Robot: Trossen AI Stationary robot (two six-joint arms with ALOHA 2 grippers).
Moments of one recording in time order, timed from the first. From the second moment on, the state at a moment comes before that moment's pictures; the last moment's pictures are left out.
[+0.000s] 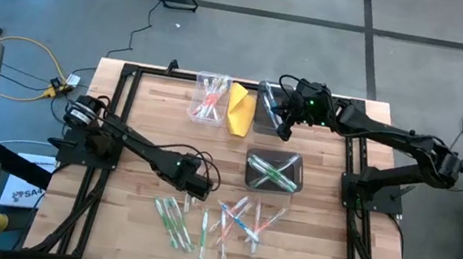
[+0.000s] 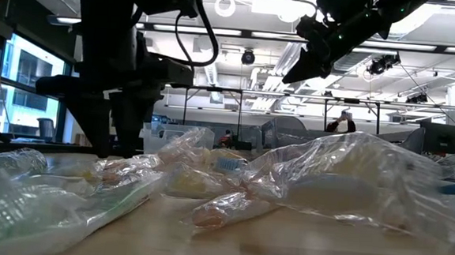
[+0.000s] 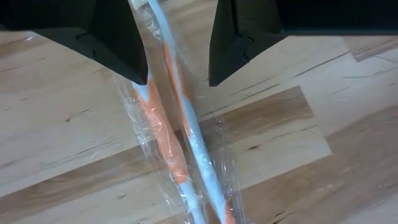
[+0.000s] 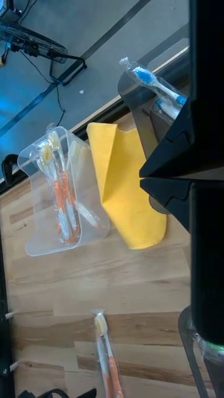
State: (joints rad) left arm -0.28 1.76 1.13 -0.76 -0.17 -1.50; right arm -0.49 1.28 0.90 -0.19 -0.09 -0.14
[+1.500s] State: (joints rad) left arm -0.28 1.78 1.13 -0.83 -0.24 -1.36; right arm -0.49 1.28 0.90 -0.19 -0.09 -0.16
